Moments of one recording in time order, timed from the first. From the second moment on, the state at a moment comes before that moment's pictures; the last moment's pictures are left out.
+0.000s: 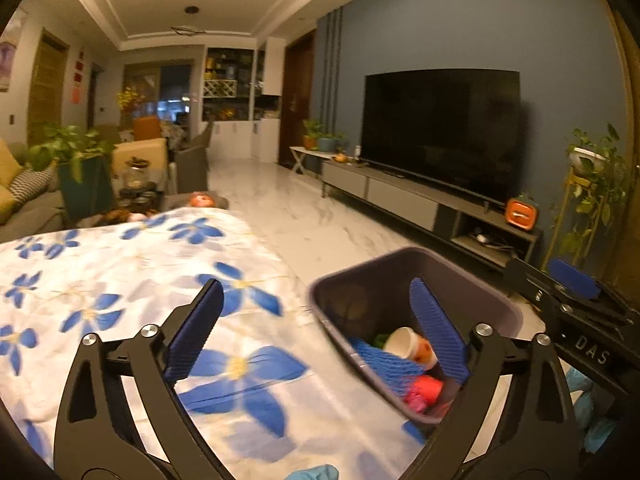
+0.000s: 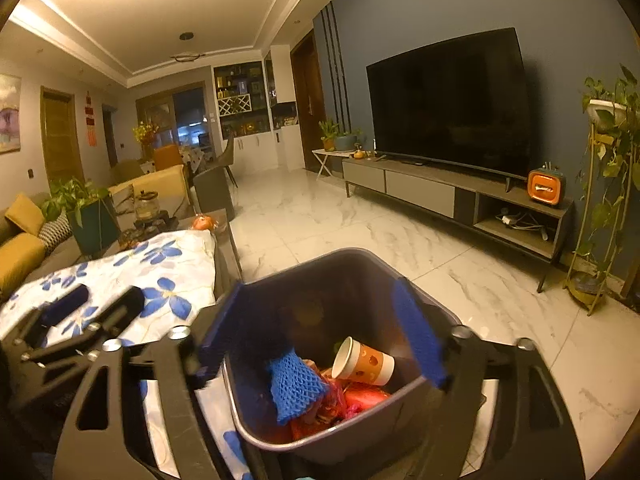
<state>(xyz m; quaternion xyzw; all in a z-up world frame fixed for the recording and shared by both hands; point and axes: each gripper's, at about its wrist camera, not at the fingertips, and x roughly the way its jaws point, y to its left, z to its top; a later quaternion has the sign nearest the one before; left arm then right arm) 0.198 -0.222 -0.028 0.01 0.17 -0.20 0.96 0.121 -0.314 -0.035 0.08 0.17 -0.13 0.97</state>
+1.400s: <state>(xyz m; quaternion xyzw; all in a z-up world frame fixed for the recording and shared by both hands) 0.038 -0.067 -0.008 -0.02 0.16 -0.14 0.98 -0.024 -0.176 -0.018 0.02 0.14 -0.15 0.98</state>
